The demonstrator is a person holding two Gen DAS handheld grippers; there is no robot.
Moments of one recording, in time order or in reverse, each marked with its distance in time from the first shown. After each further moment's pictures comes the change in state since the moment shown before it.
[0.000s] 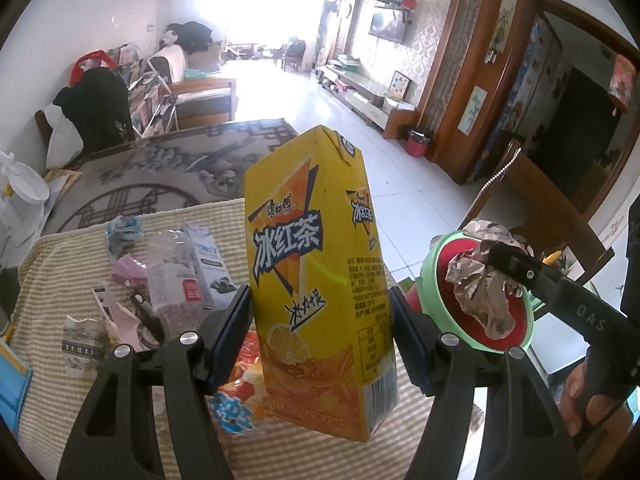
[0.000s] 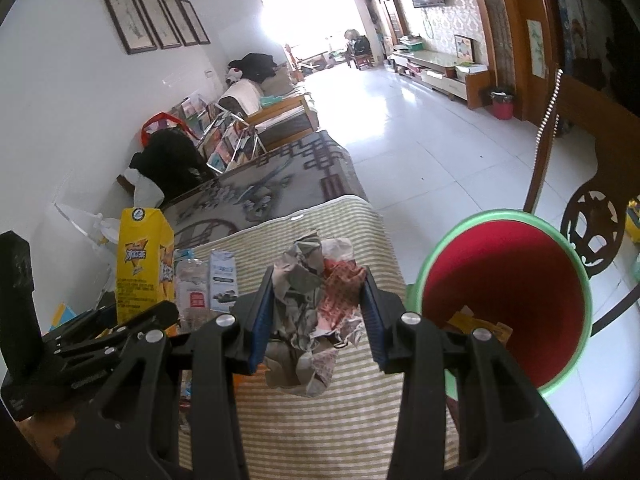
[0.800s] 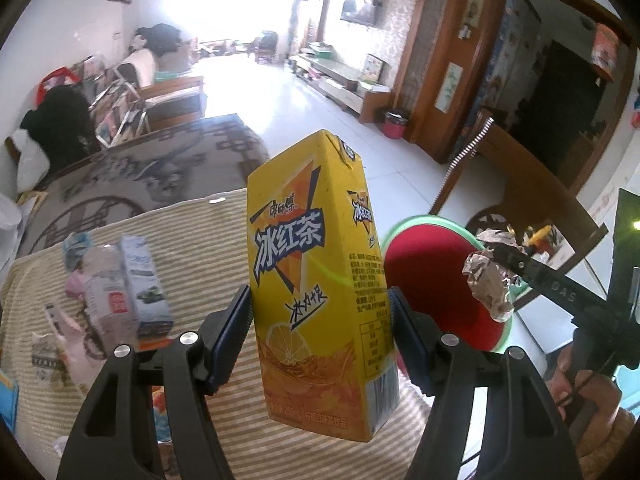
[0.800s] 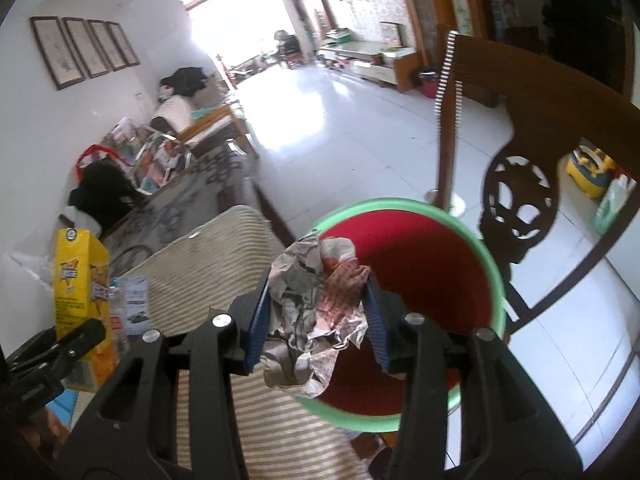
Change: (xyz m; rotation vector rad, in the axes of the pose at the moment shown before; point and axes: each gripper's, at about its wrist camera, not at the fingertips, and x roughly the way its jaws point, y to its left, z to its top) left arm 0.034 -0.093 0.010 0.089 0.047 -0.044; right arm -0.011 -0.129 -0.001 0.166 -0.003 -0.199
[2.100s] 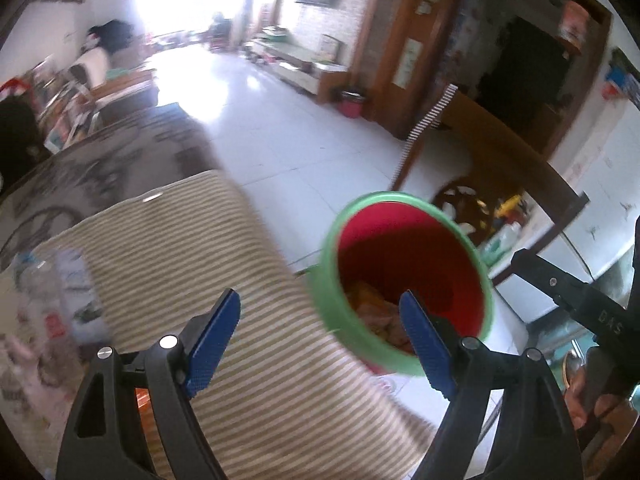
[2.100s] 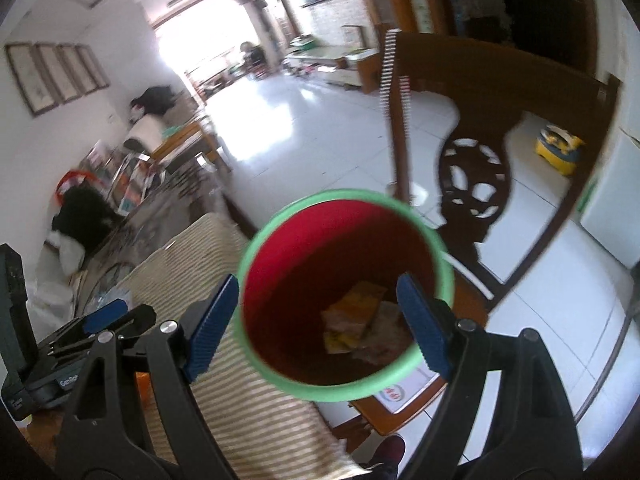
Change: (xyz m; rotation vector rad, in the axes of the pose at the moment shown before) left arm 0.034 -0.013 0.000 0.055 0.058 -0.112; right arm -0.025 -0.003 -0.016 0.041 -0.010 -0.034
